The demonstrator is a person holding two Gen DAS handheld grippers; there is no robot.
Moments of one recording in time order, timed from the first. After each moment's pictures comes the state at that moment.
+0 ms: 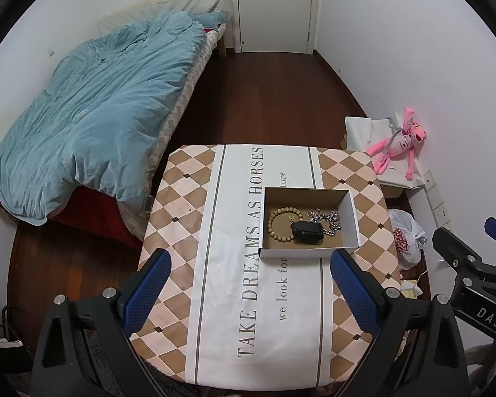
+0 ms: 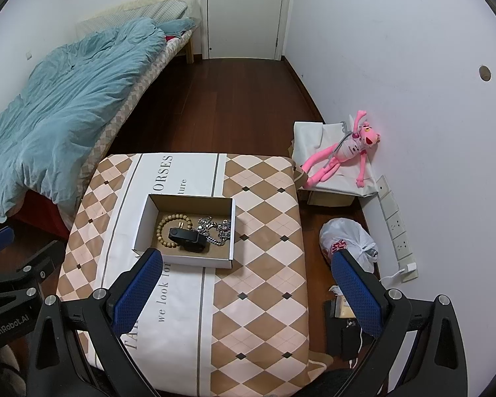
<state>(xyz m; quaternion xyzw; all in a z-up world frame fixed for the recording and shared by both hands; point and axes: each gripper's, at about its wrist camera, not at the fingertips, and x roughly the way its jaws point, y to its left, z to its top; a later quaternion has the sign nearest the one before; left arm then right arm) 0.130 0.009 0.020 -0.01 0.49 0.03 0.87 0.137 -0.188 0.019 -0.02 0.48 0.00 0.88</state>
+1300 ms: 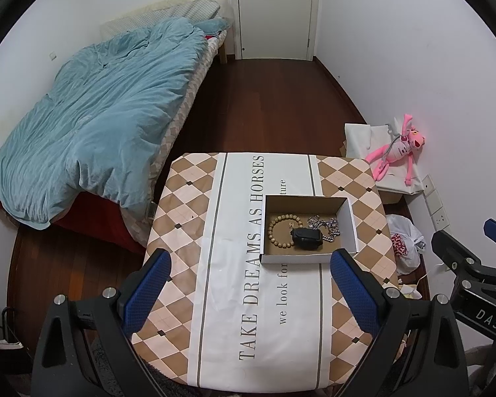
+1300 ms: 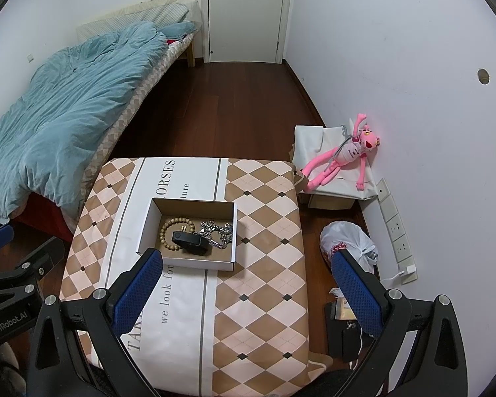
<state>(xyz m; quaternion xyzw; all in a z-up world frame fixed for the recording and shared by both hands) 0.129 0.006 0.031 0.00 0.48 0.03 0.88 0.137 -0.189 0.031 -0.02 0.47 0.00 0.88</state>
